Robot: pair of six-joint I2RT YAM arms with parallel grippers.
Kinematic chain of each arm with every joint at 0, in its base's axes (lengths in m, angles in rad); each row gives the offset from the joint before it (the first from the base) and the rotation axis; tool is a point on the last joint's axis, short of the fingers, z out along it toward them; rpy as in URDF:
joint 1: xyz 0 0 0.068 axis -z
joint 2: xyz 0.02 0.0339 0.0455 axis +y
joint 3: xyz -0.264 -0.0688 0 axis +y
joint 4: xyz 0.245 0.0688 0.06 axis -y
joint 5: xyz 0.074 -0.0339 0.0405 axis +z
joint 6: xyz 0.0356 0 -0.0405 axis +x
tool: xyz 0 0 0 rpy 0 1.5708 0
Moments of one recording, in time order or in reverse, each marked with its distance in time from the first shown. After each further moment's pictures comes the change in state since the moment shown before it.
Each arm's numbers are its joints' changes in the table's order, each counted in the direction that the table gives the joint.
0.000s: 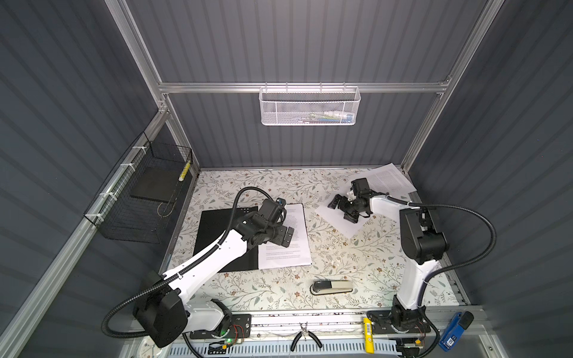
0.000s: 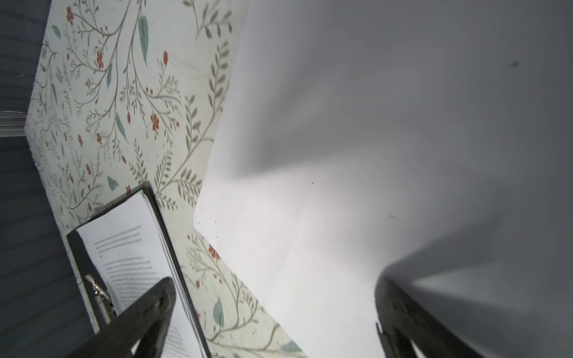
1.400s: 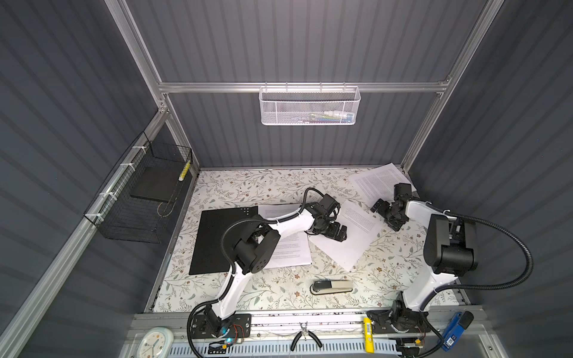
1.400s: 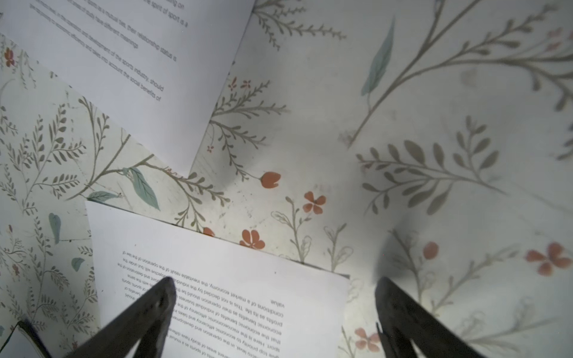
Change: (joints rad) left arm 0.177 0.914 -0.657 0.173 -0.408 -0.157; right arm 0.365 -0.094 0.054 -0.134 -0.240 -0.133
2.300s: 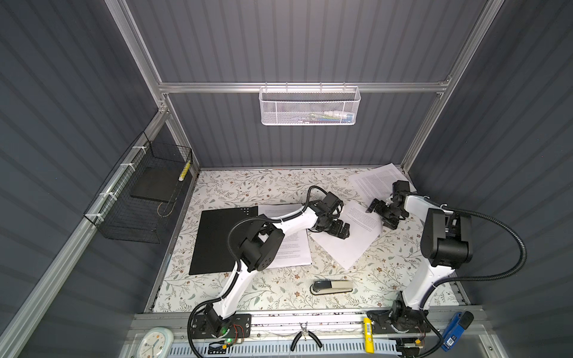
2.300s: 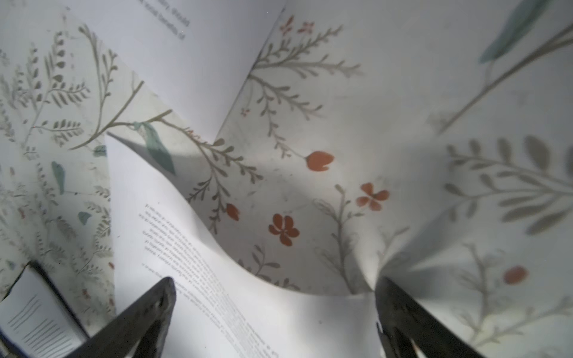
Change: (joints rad) left arm 0.000 0.071 -0.102 -0.023 0.005 0.016; right arm 0.000 0.080 -0.103 -0.121 0.172 -0.108
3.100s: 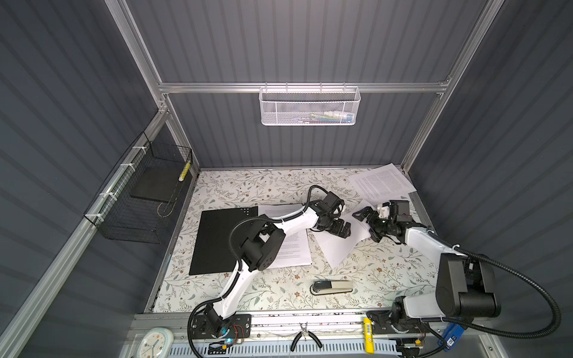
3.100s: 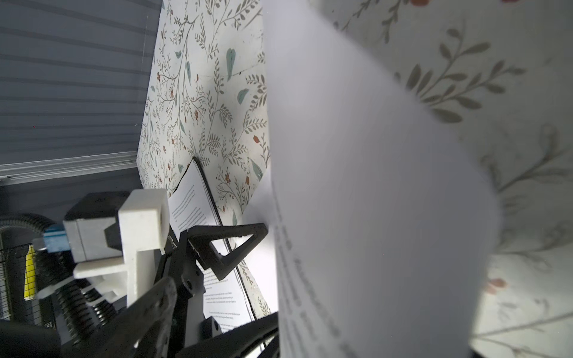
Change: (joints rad) left arm 0.000 0.020 -0.021 0.023 0.000 -0.001; right arm -0.153 -0.486 0.516 0.411 0.224 0.353
